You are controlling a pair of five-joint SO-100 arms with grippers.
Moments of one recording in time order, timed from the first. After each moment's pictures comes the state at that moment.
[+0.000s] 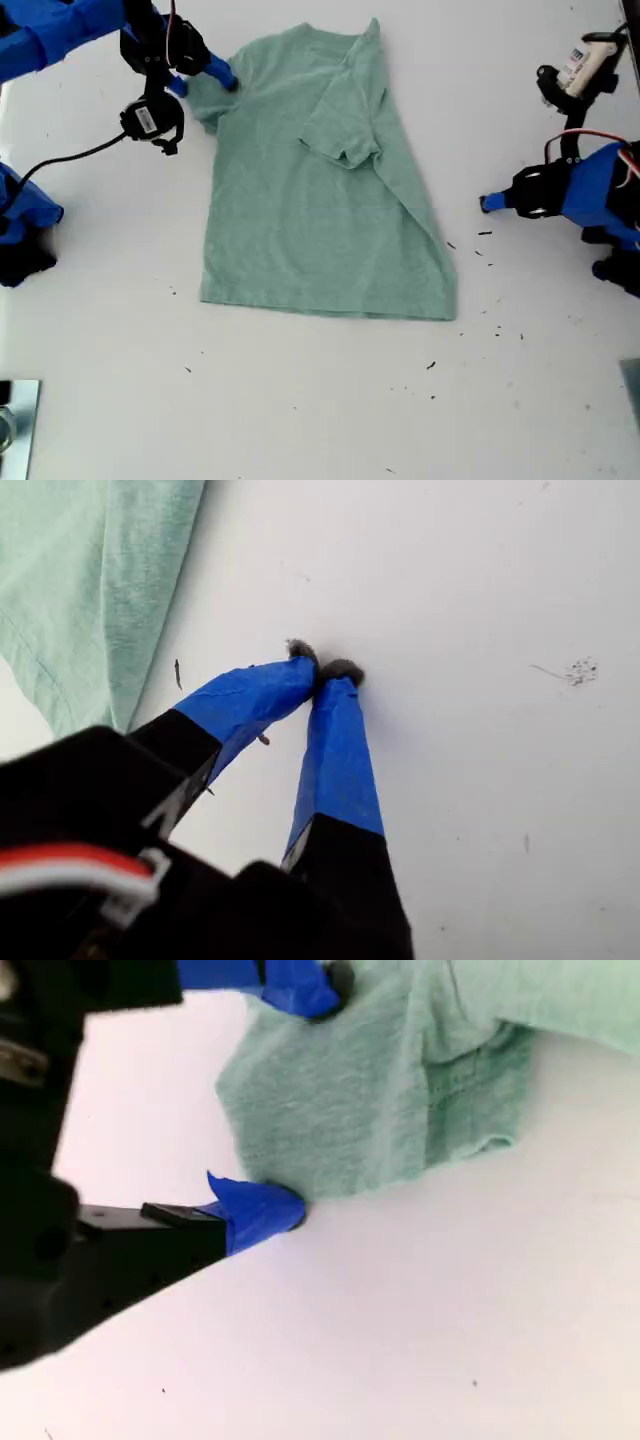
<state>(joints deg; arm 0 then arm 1) -57.5 70.1 88.4 68.3 43.3 25.1 181.9 173.6 66.5 -29.5</state>
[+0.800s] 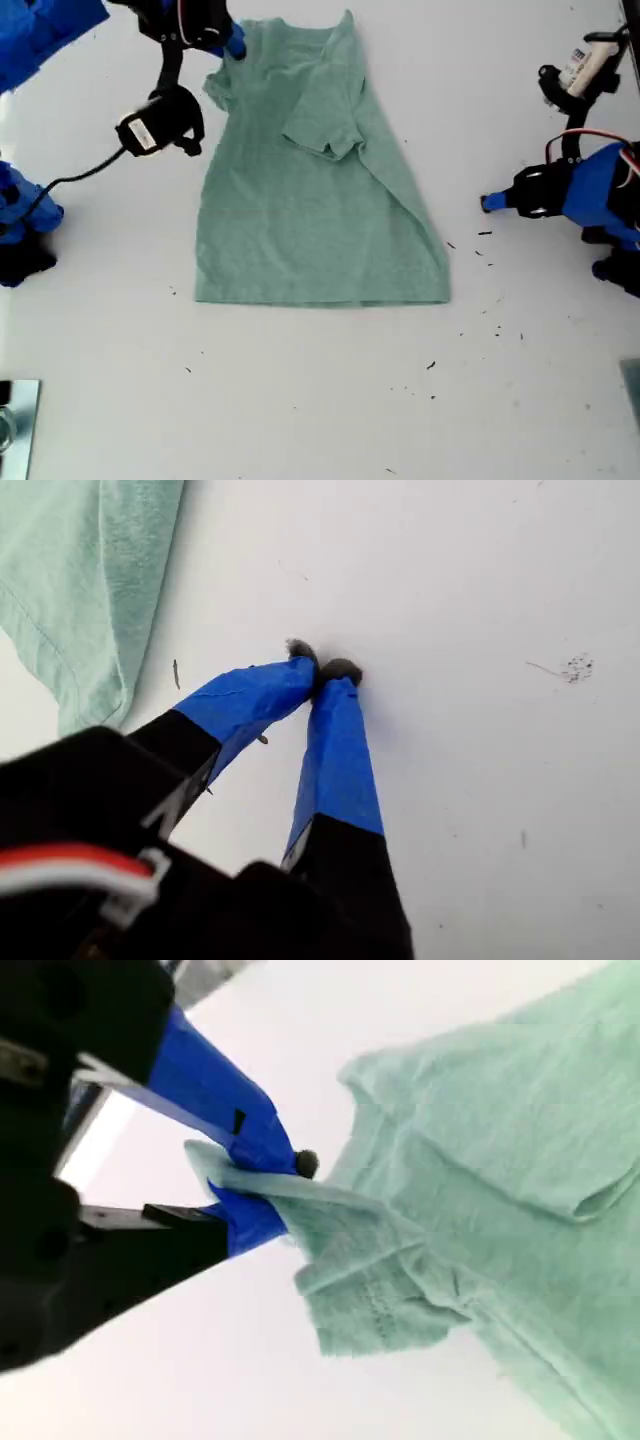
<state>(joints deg) -42.6 83.0 73.3 68.9 40.2 25.1 184.1 173.8 67.3 -29.5</state>
